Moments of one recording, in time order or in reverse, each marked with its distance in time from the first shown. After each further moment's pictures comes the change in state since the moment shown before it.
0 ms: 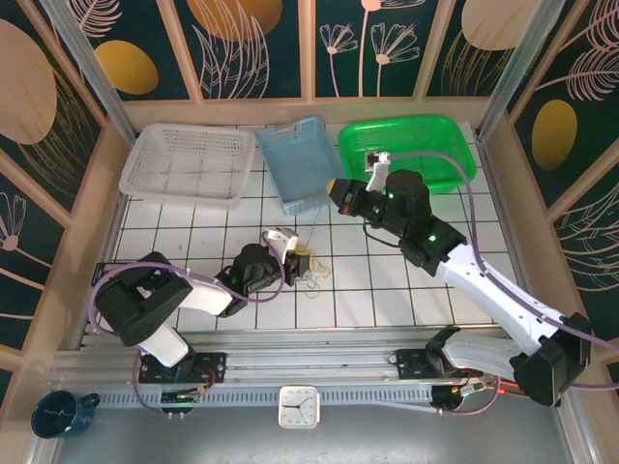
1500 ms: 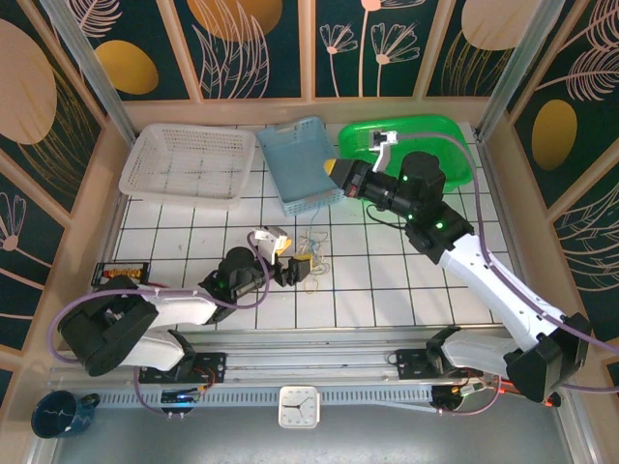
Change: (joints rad) left arm 0.000 -0.240 -0.058 -0.092 -0.021 -0.013; right arm -0.055 0.041 0.090 0.091 -0.207 0.050
